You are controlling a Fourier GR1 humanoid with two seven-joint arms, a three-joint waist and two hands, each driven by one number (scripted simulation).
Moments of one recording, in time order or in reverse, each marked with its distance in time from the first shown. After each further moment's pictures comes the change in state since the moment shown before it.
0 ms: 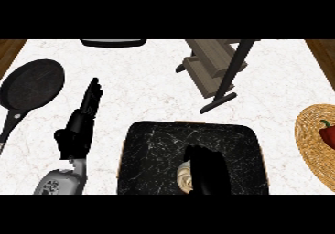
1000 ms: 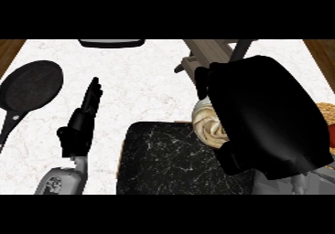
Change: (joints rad) left arm -0.014 -0.009 0.020 0.043 -0.005 -0.007 -0.025; right arm -0.739 0.026 -0.480 -0.352 -0.237 0.998 -0.030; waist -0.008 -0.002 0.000
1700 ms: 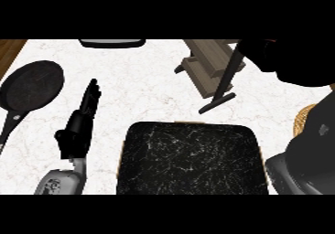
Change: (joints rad) left arm 0.015 -0.001 0.009 -0.001 0.000 -0.006 -0.021; right arm -0.626 0.028 -0.558 0.269 -0.064 0.173 0.043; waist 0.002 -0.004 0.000
